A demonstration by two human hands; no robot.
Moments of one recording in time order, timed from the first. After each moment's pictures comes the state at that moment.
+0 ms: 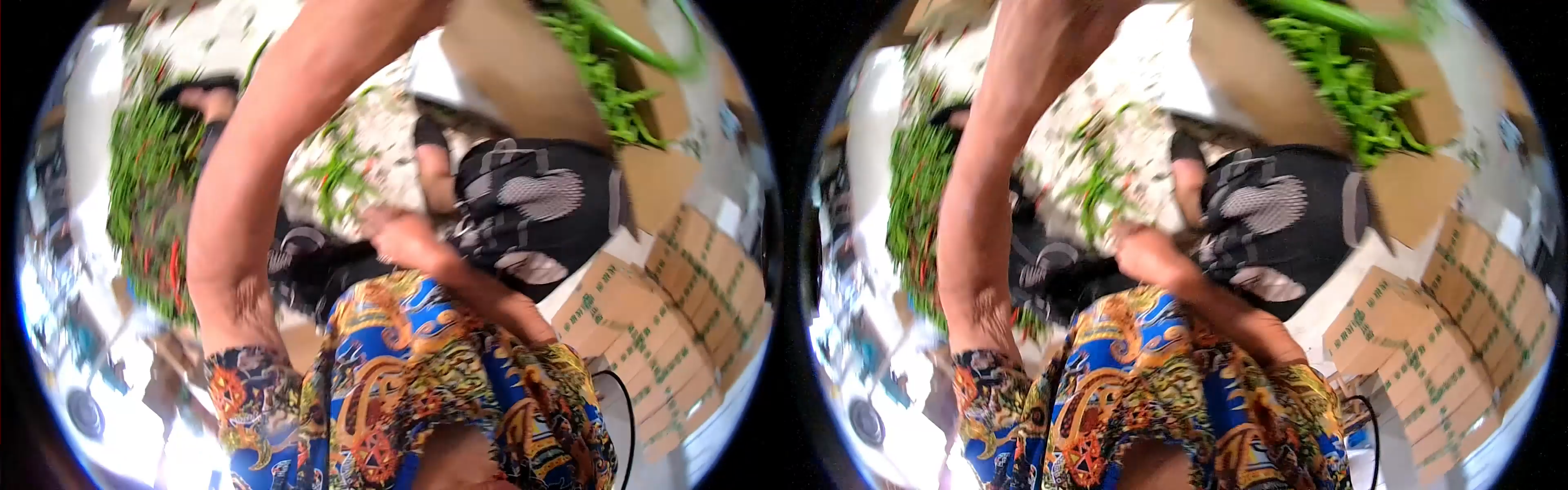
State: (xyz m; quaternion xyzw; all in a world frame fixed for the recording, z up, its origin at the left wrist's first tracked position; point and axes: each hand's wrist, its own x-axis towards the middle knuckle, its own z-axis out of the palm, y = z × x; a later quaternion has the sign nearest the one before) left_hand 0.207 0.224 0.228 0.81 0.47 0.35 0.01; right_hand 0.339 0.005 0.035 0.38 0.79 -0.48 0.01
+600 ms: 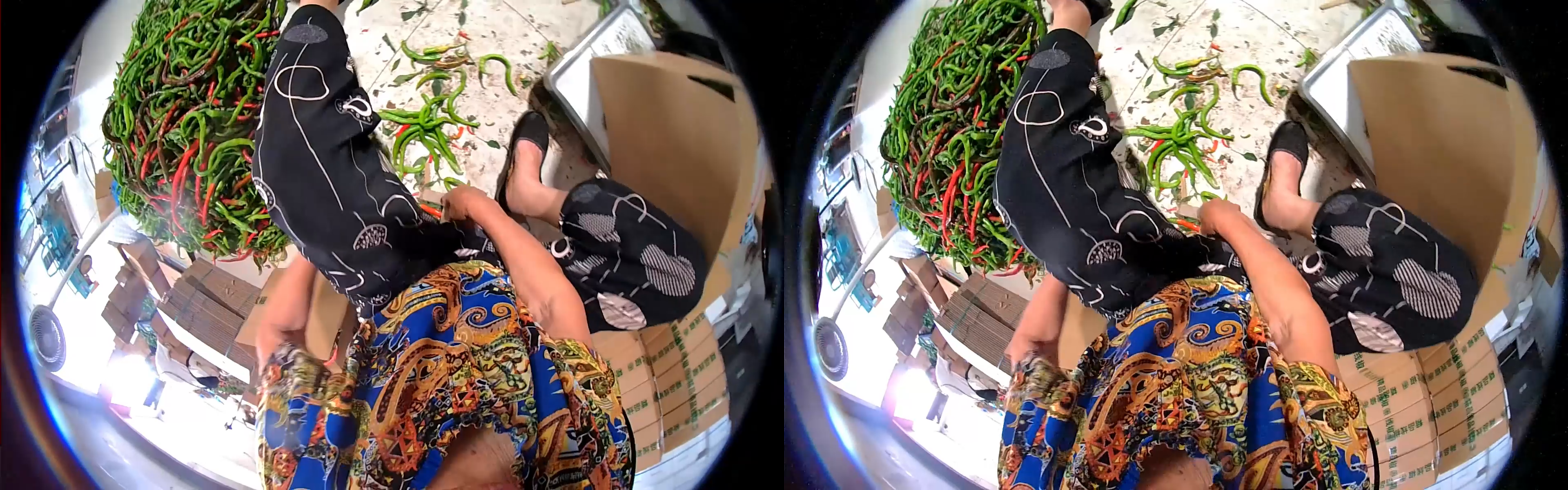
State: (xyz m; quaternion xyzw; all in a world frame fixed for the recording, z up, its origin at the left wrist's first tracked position) left_hand 0.002 -0.208 -0.063 0.32 0.80 -0.08 0.49; right_hand 0.305 -0.004 -0.124 0.24 0.69 -0.45 0.52
